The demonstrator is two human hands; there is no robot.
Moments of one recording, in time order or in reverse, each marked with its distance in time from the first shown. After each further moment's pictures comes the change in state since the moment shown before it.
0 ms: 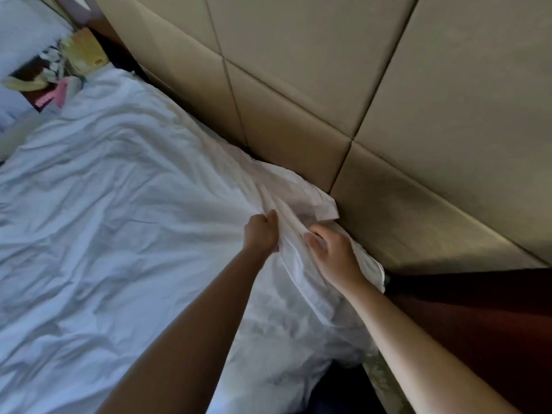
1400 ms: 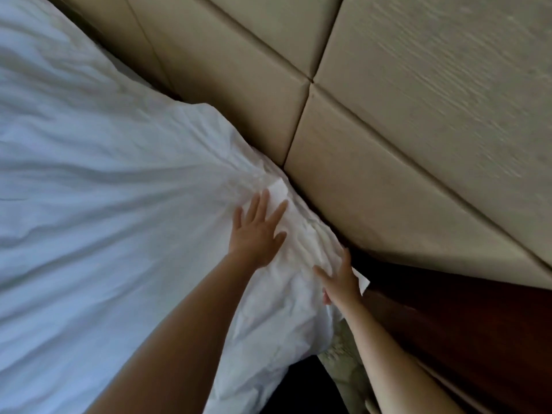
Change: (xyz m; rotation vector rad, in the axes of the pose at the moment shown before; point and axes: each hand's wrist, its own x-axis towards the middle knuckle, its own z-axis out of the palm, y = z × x) left_hand 0.070 -0.073 0.132 1.039 -0.329 0.531; right_hand -0.043 0.177 -0.017 -0.045 -0.090 0.981
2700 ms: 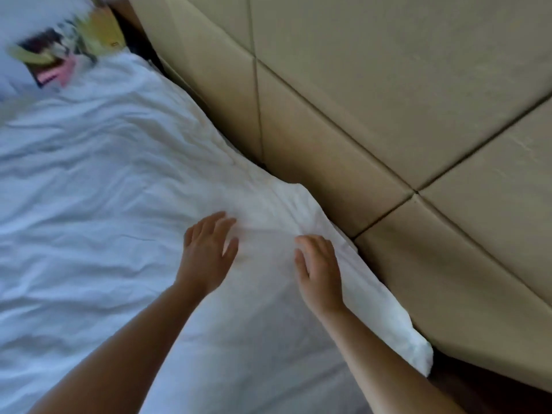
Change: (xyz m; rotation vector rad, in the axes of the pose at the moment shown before) left_hand -0.075 -0.159 -0.108 -0.100 0.562 -0.203; right_hand -0.046 -0.187 0.076 -0.150 0.237 -1.109
